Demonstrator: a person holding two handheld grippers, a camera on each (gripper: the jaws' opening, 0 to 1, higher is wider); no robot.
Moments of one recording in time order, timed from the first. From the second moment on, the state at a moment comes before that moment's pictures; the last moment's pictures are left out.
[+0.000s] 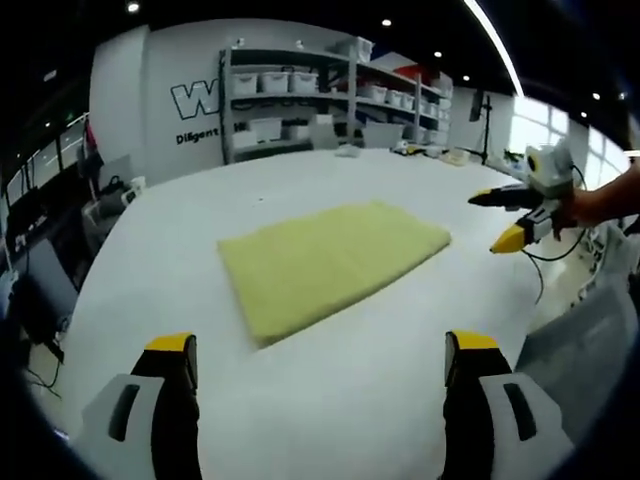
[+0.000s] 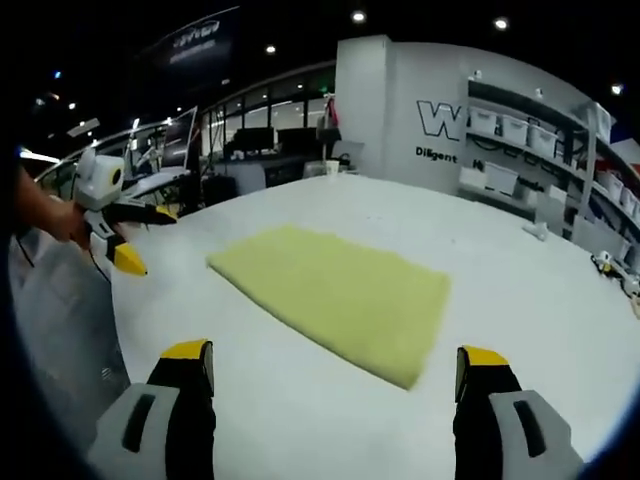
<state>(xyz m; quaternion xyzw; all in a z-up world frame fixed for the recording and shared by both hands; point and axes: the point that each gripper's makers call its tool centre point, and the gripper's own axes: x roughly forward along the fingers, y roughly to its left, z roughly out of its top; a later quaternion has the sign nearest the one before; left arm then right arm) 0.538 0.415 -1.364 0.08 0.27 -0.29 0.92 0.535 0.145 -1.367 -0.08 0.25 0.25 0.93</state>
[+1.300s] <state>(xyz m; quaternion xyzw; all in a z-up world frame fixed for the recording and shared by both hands) 0.541 0.418 -1.363 0.08 0.27 -0.29 0.91 0.535 0.128 -1.372 -0.09 0.26 0.25 0.93</state>
